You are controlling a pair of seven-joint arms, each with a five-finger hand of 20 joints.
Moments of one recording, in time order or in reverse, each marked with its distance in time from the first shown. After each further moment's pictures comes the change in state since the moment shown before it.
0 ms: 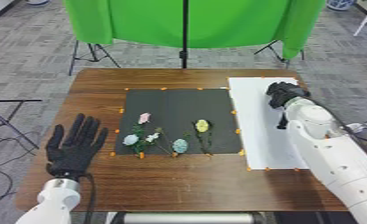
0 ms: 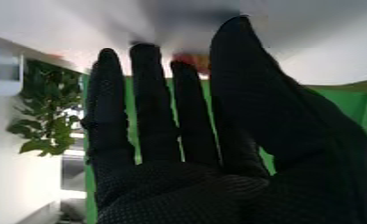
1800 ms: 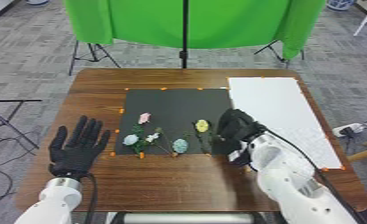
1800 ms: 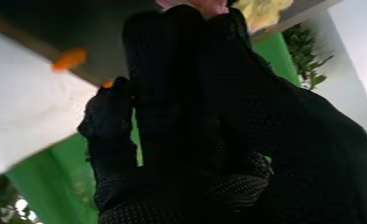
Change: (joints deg) left arm -0.3 -0.2 -0.3 -0.4 -2.0 3.4 -1.4; right arm -26.4 -6.2 3.0 -33.5 16.0 3.7 2.1
